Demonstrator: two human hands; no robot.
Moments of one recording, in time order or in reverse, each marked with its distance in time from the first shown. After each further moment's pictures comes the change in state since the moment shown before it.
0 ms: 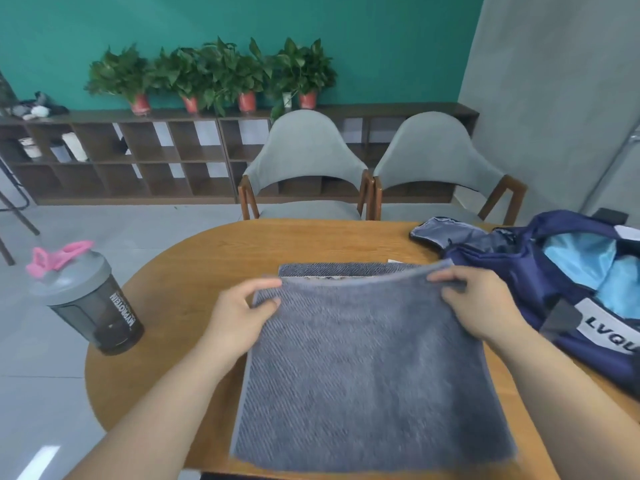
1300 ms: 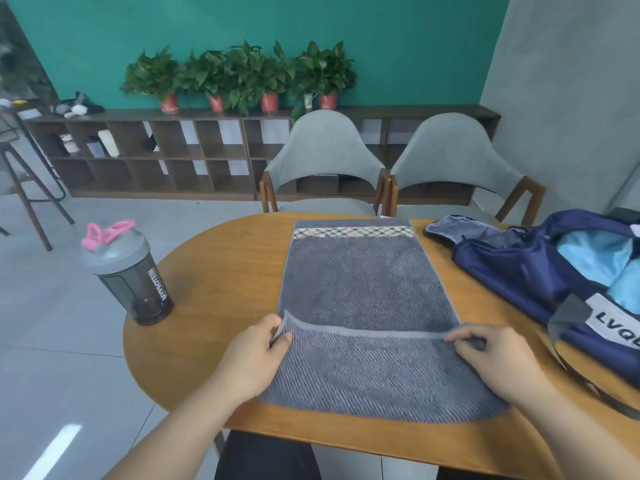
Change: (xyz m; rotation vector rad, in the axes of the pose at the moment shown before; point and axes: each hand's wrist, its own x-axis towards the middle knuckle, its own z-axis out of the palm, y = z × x) left_hand -0.075 -0.042 -0.004 0.465 -0.183 0.027; right_hand -0.085 0.049 0.013 -0.099 -0.119 -0.033
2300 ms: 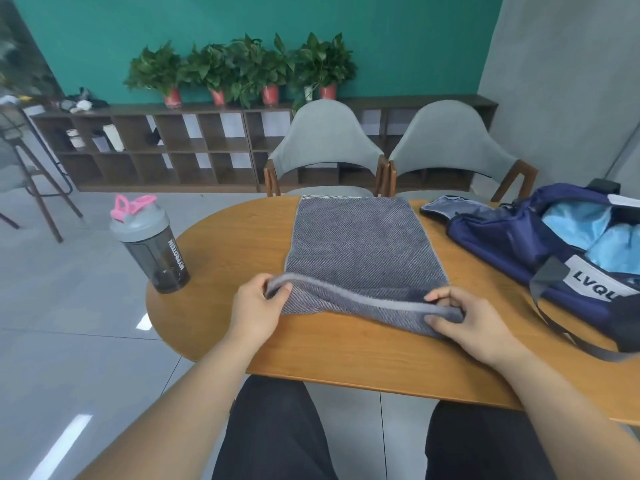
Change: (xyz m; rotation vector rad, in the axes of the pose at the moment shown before) left_hand -0.004 -0.008 0.010 -0.360 0.367 -0.036; right_hand -0.026 0.000 0.013 0.330 -0.132 -0.223
